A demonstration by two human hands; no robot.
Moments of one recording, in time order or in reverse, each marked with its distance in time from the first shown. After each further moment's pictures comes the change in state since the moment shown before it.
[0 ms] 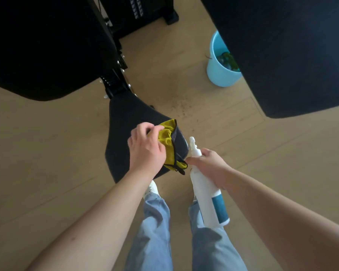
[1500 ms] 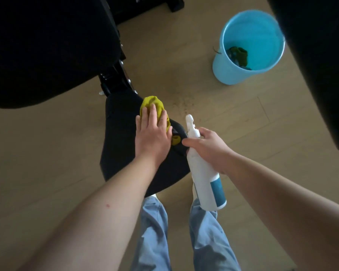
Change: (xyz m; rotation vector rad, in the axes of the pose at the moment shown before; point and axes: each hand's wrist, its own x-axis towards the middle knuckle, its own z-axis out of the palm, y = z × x) left_hand 0.076 -0.025 0.058 0.258 -0.309 0.025; right_hand 0.045 -0.068 -0.005 -0.015 0.016 -0.162
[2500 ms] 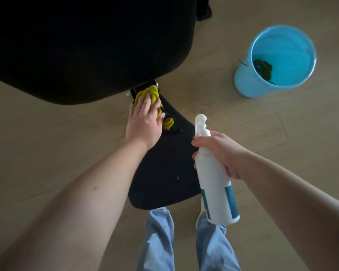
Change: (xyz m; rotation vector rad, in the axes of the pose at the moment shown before) left_hand 0.036 -0.100 -0.011 -0.217 0.106 -0.072; right_hand 0.004 -0.051 0.023 0.175 -0.247 0.078
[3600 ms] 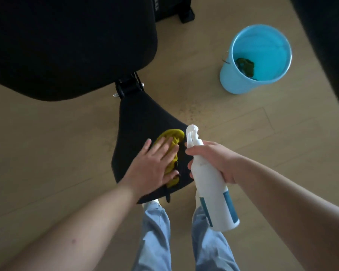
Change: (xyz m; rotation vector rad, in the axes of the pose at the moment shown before) left_hand -0.108 0.028 0.025 0.318 -0.260 0.494; right_hand -0.031 0.028 -0.008 0.096 -0.072 0.110
